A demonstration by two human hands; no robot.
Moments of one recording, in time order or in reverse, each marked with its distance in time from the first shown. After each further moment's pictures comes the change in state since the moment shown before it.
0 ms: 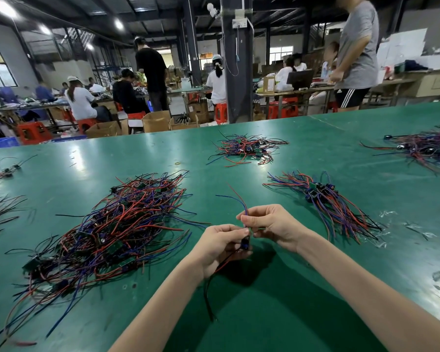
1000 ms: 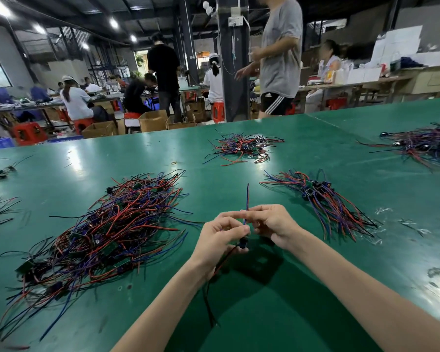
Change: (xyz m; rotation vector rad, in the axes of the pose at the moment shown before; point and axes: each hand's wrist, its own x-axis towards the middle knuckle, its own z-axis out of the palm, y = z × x) left_hand -0.009 -0.002 0.011 0.134 0.037 0.295; right_hand 0.014 0.011 -0.005 0.104 0.225 0.028
